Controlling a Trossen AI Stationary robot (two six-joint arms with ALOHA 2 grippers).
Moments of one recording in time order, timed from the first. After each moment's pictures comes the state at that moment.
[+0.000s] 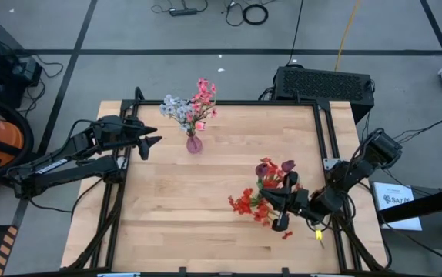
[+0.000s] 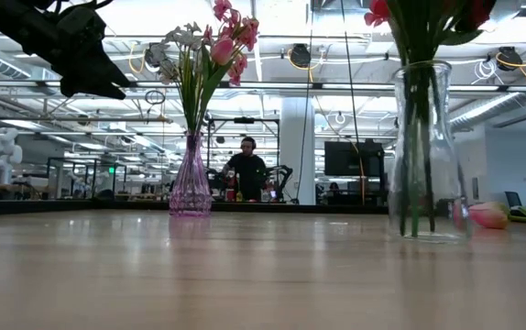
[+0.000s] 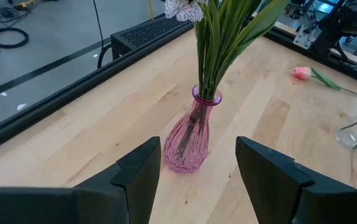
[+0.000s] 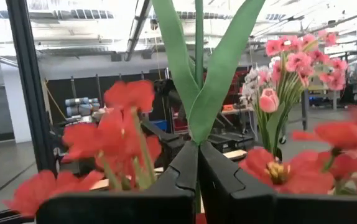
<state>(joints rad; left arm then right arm) 0.48 0.45 0.55 -0.57 0.03 -0.20 0.76 1.57 0.52 1.56 1.05 -0.27</state>
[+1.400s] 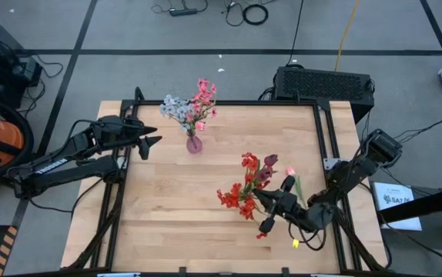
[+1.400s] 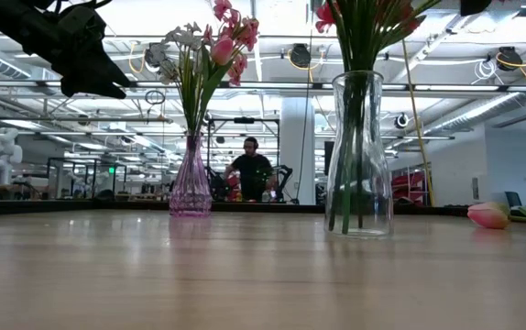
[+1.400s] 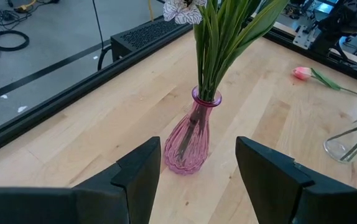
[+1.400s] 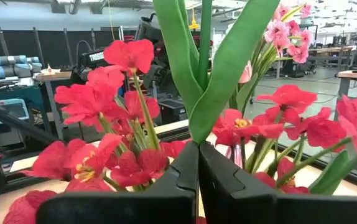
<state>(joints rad) 0.48 0.45 0.55 -0.57 0.03 -0.19 0.75 1.56 0.75 0.97 1.28 -0.03</state>
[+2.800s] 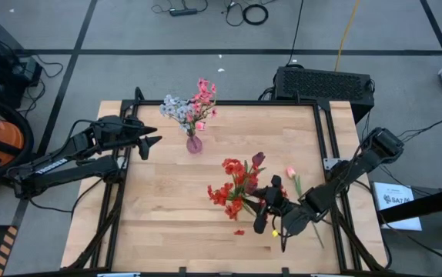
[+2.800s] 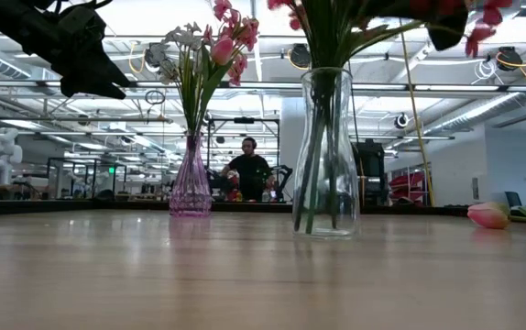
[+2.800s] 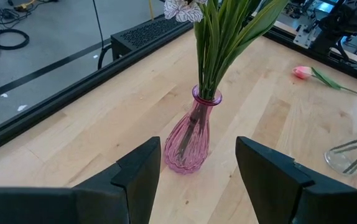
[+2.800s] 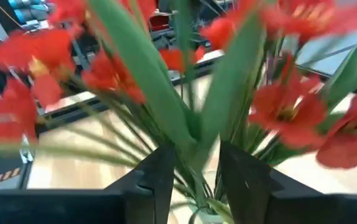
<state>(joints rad) 0.48 0.45 0.55 -0.57 0.03 -0.20 0.66 1.51 0.88 0.18 0.99 0.61</state>
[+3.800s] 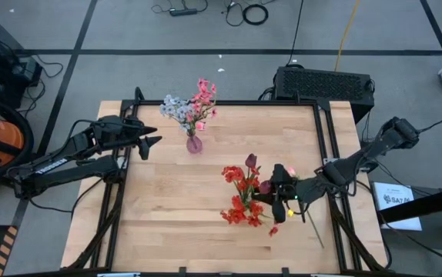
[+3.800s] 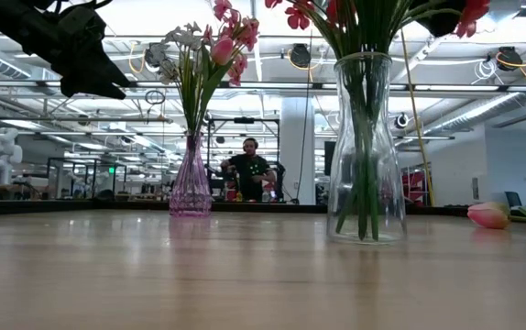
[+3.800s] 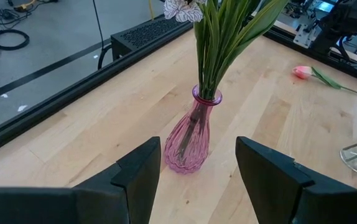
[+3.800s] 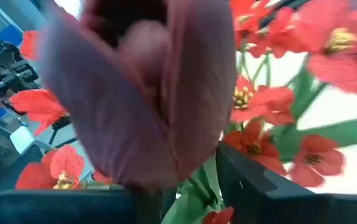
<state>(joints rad) 0.48 0.45 0.55 -0.57 0.03 -0.19 0.52 1.19 0.88 -0.11 0.46 0.72</state>
